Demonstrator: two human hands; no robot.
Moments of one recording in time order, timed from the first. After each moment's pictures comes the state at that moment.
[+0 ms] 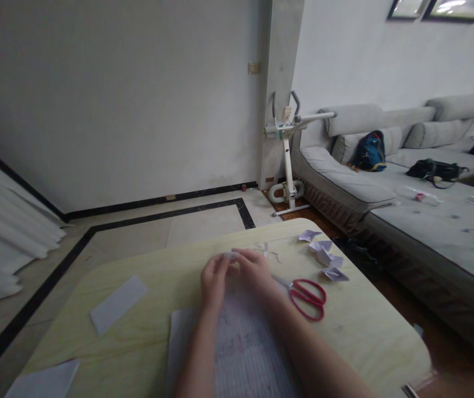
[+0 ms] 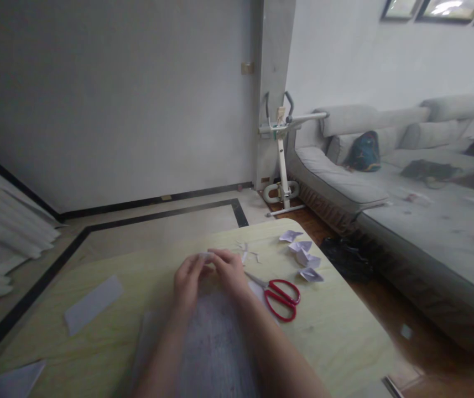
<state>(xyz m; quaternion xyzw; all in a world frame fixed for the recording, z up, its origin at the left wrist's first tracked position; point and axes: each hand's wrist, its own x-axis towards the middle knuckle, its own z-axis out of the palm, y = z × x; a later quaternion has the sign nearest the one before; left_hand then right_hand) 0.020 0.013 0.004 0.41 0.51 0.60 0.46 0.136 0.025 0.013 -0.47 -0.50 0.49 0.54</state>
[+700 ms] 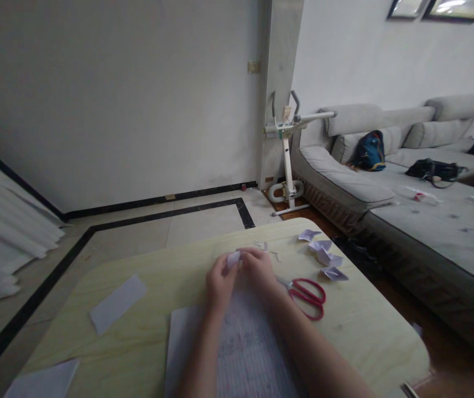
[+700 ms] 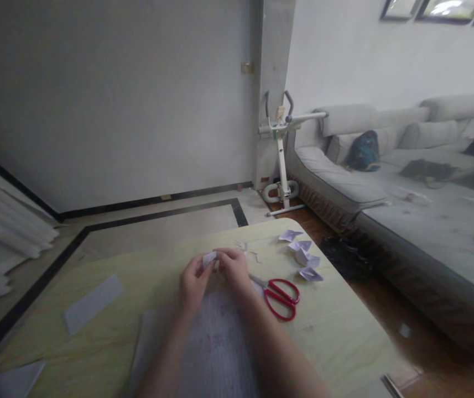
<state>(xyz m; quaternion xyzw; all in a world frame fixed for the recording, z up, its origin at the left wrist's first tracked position) 0.025 0.013 -0.011 0.56 0.52 0.55 0.35 0.139 0.031 0.002 -0.48 -0.41 0.52 0.57</state>
